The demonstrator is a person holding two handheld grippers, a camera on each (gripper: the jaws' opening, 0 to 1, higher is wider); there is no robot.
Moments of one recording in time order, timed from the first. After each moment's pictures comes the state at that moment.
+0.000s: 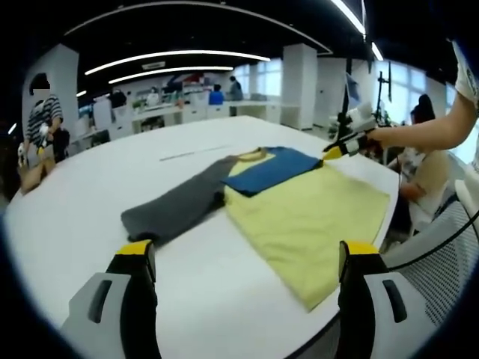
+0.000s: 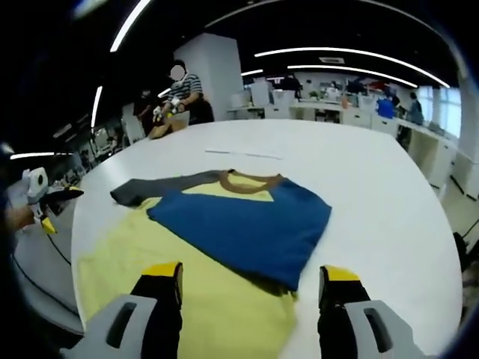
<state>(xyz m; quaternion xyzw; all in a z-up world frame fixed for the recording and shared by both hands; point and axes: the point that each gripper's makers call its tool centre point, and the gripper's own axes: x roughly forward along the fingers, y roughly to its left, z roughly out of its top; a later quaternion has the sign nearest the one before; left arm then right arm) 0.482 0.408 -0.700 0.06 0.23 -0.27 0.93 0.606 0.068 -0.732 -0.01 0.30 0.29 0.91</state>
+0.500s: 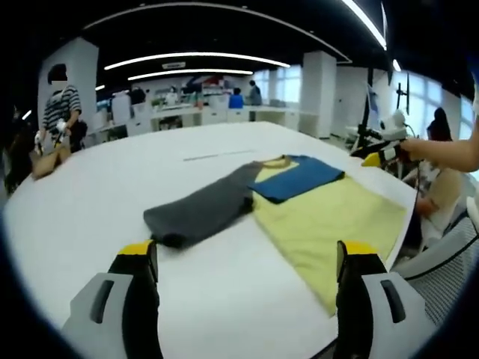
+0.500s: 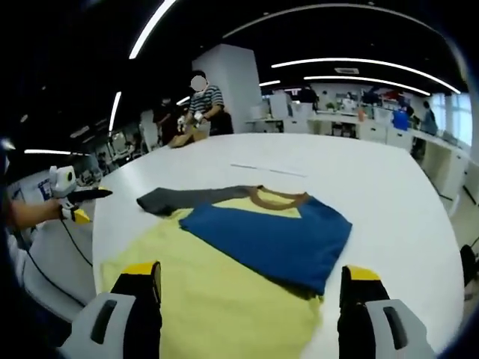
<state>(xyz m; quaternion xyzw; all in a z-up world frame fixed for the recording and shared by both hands) 0.507 0.444 -0.694 0.03 0.22 -0.22 0.95 0.582 0.082 -0.701 -0.01 0.27 0.33 0.90</state>
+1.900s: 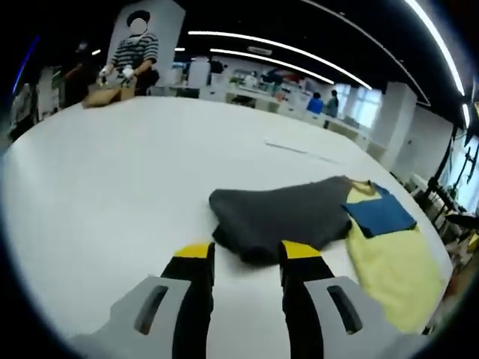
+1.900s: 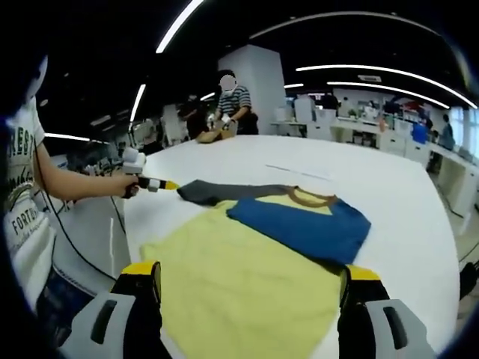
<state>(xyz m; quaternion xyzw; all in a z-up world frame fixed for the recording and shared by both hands) 0.593 0.521 -0.752 -0.12 0.27 -0.03 0.96 0.510 0.103 -0.677 -0.04 0.26 0.39 0.88</state>
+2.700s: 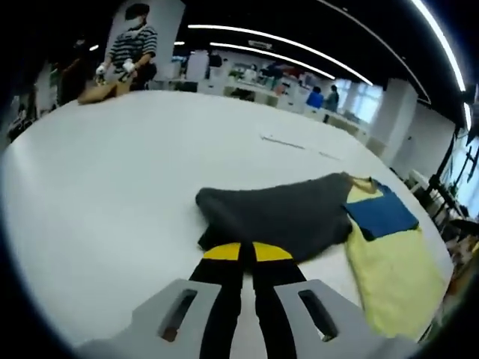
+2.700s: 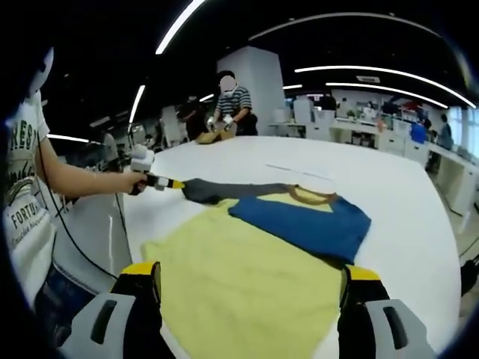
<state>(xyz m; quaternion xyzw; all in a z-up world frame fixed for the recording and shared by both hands) 0.605 0.495 -0.744 -0.08 0.27 -0.05 0.96 0.501 0.100 -0.681 -0.03 0.25 0.38 0.89</state>
